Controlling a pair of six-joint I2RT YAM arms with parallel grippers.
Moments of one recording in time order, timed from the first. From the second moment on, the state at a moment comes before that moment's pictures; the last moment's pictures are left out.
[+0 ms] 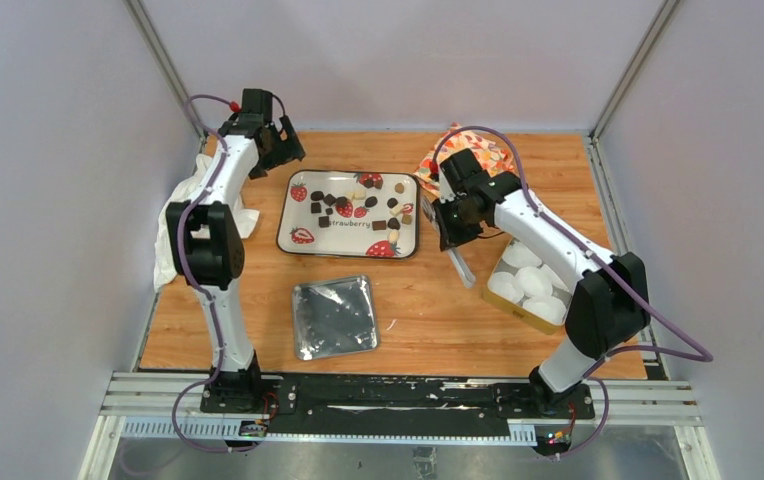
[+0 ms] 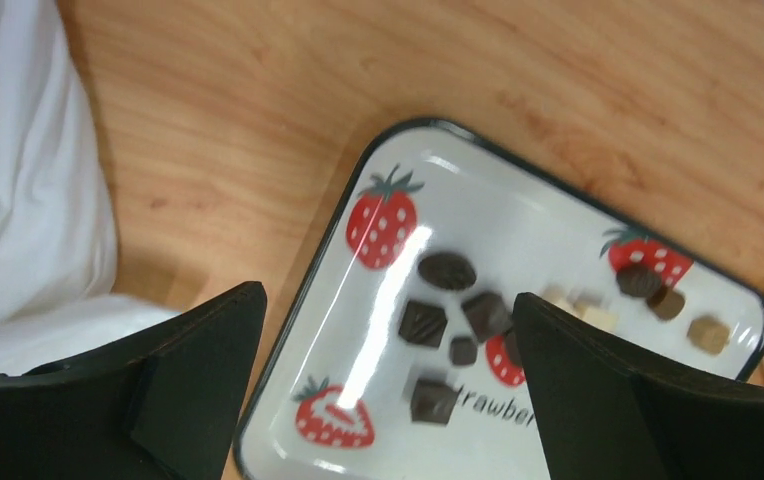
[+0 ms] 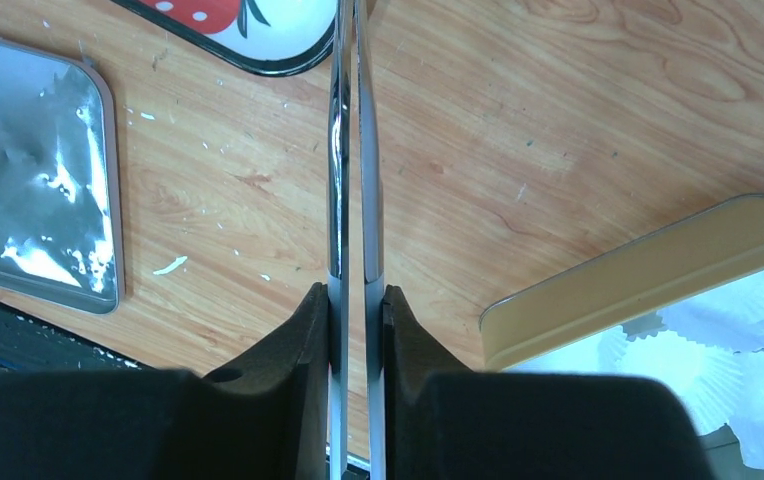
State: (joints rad) left arm -0.05 2.01 1.83 -0.72 -0.11 -0.46; right arm 0.53 1.62 1.41 -0.90 -0.08 0.13
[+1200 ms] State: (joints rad) left arm -0.05 2.45 2.11 -0.50 -0.01 -0.52; right arm 0.53 1.57 1.35 -0.91 -0.10 0.19
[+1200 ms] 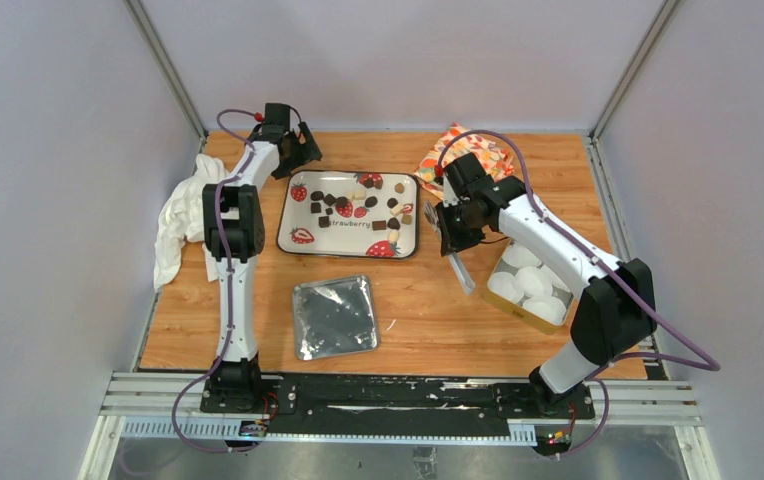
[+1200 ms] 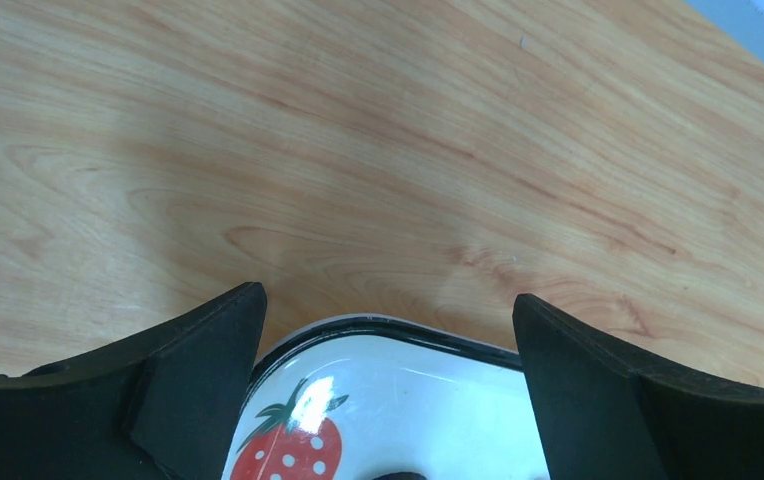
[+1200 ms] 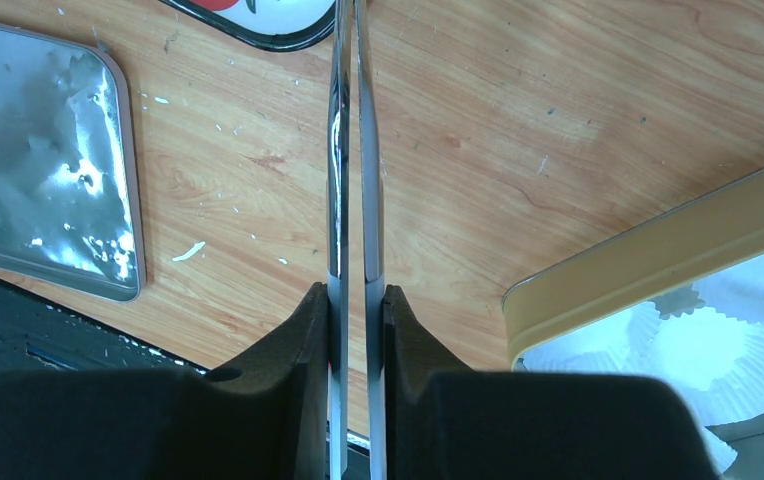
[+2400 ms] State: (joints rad) left arm -0.16 2.22 1.72 -0.41 0.14 -0.41; right arm 0.54 1.59 1.32 -1.00 -0.10 0.16
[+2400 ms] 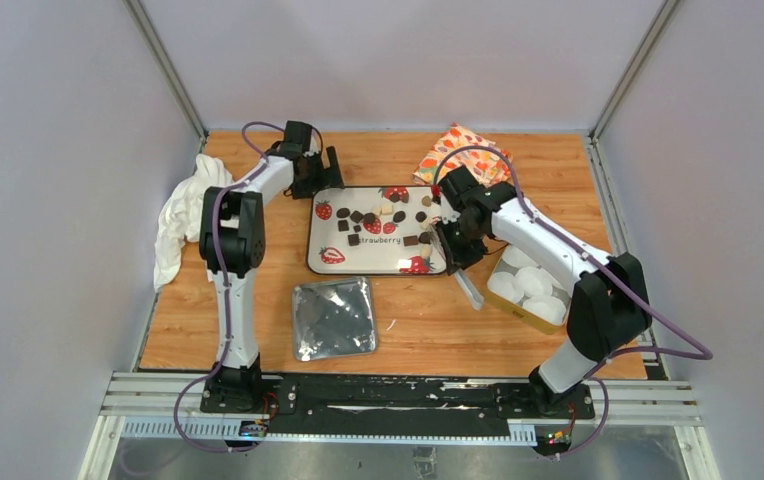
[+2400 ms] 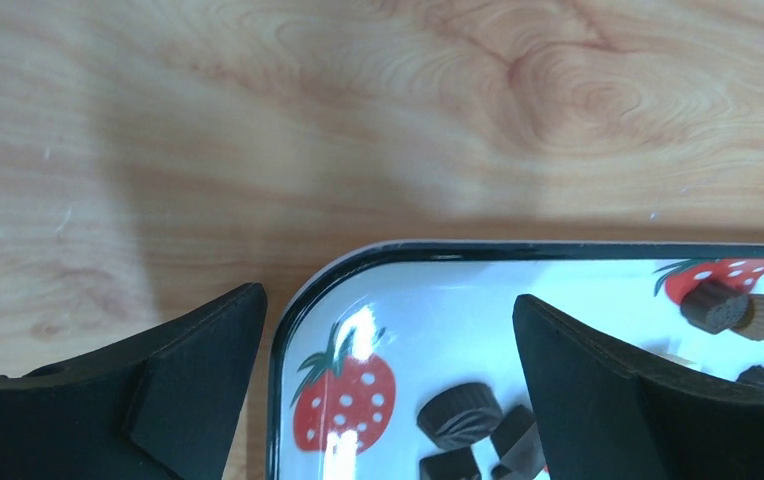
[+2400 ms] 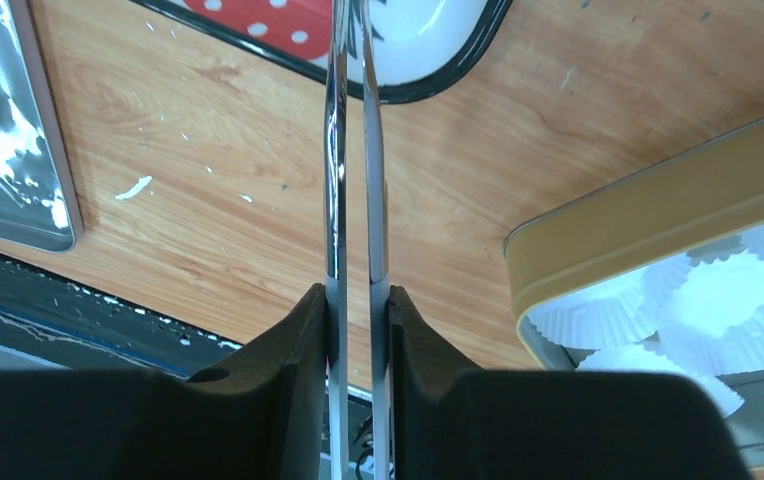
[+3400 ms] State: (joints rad) left arm -0.15 1.82 1.54 -0.63 0.00 -0.33; right arm 0.59 1.73 1.31 -0.97 -0.07 0.20
